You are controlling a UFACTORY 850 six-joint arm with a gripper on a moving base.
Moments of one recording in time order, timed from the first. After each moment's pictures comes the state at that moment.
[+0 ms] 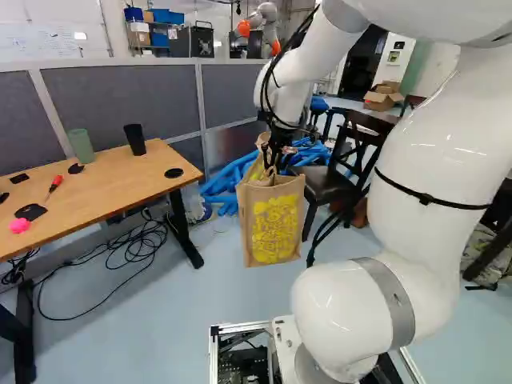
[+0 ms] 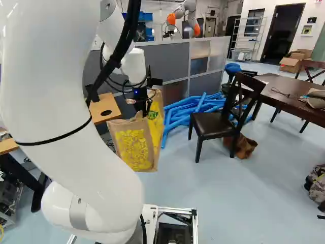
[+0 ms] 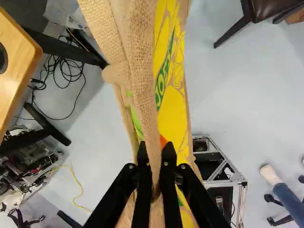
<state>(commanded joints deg) 2.0 -5.5 -53.9 6.4 -42.0 7.2</state>
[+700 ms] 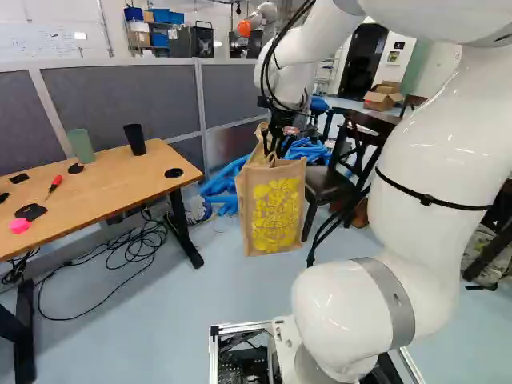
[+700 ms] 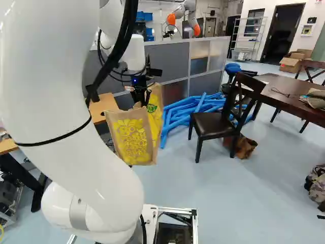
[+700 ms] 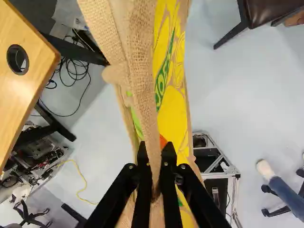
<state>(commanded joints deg) 2.0 -5.2 -60.5 6.4 -50.4 7.2</state>
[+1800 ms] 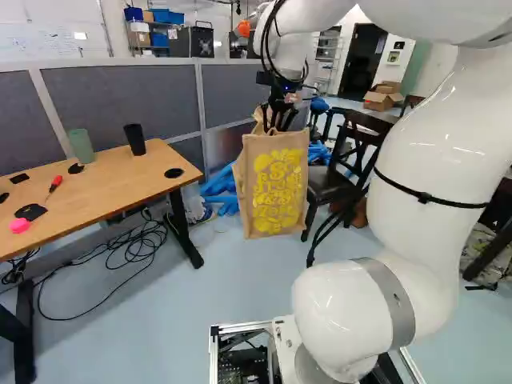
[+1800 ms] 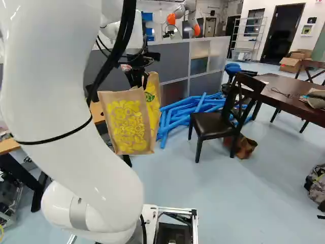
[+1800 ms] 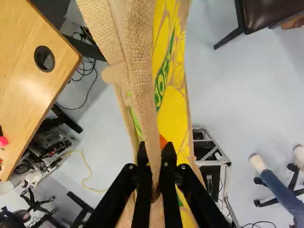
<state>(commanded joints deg) 2.1 -6.1 -72.5 6.4 -63.0 7.2</state>
